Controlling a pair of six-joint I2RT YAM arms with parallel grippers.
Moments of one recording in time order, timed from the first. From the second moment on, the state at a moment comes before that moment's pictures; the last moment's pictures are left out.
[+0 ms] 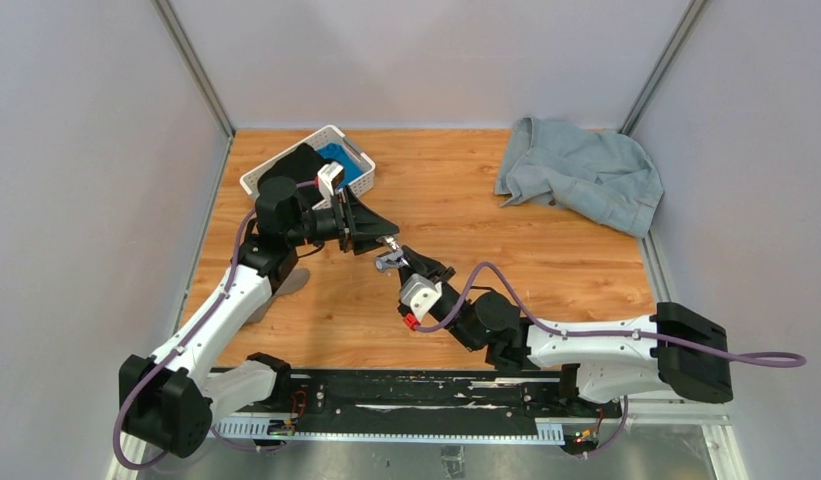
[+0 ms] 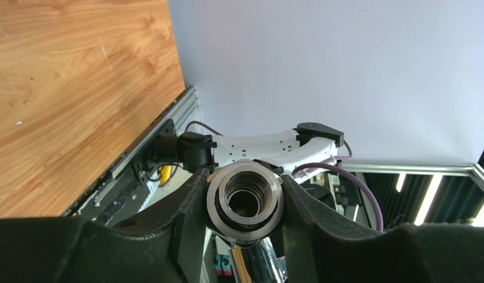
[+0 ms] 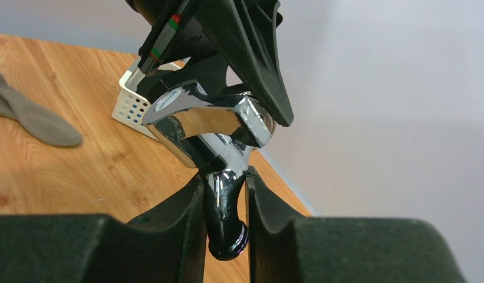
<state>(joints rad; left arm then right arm) -0.33 1.07 0.81 0.08 0.94 -1.29 1.33 1.23 0.59 0.89 0.46 -0.78</state>
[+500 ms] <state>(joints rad) -0.34 1.06 0.81 0.09 0.92 -1.31 1.33 1.13 0.59 0.81 0.49 -0.55</state>
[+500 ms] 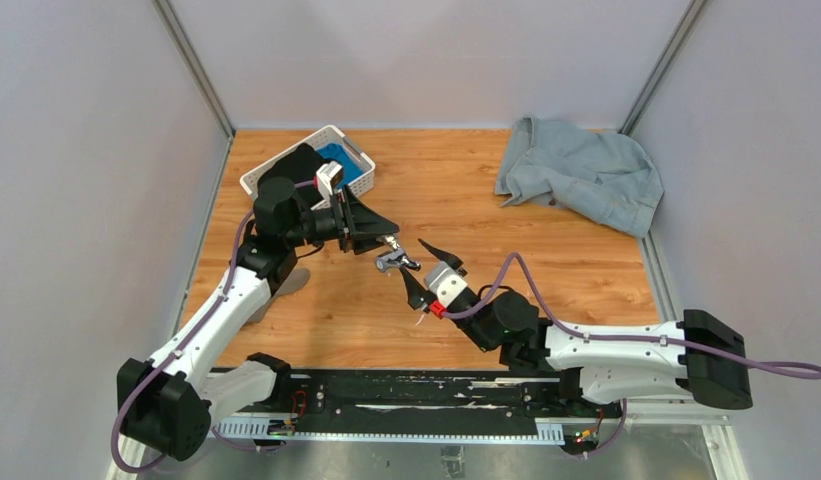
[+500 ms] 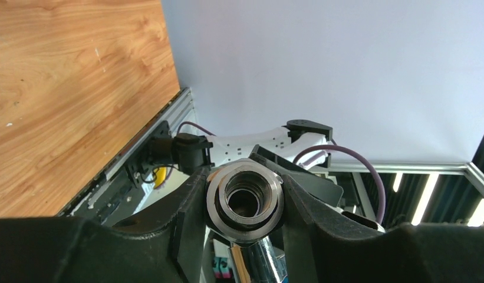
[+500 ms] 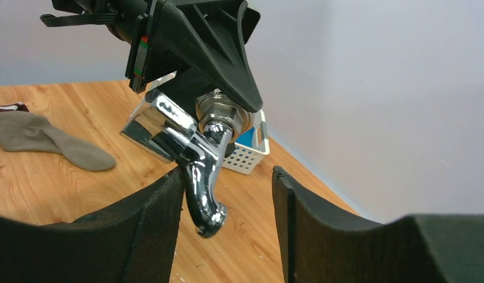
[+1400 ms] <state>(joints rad) -0.34 1.05 0.81 0.10 0.92 -1.32 1.42 1.35 0.53 1.18 0.47 -1.27</state>
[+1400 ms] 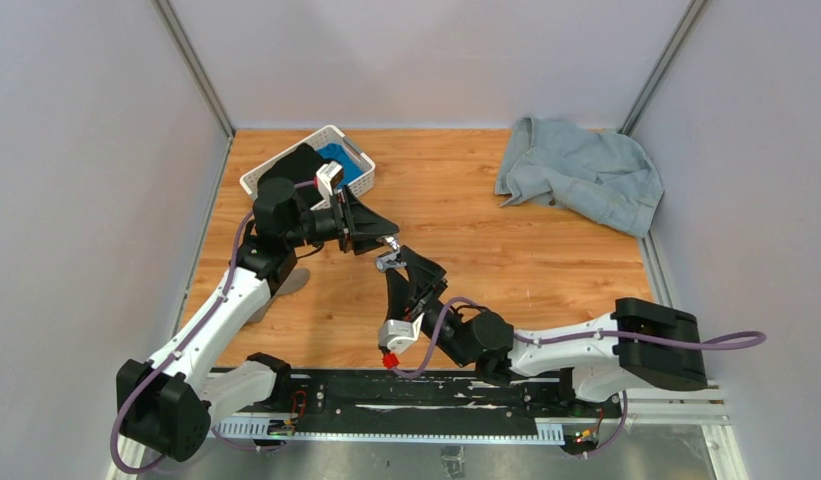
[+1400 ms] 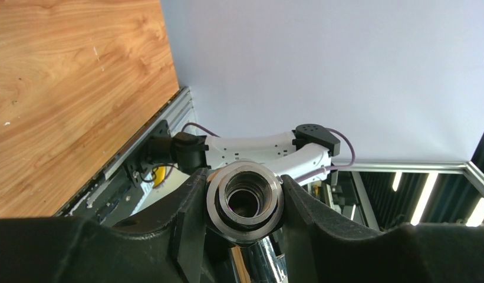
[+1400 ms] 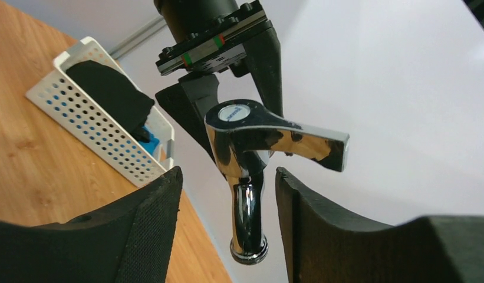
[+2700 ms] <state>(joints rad) -0.34 1.05 0.80 0.09 0.92 -1.38 1.41 1.29 0.61 1.14 0.66 -0.54</state>
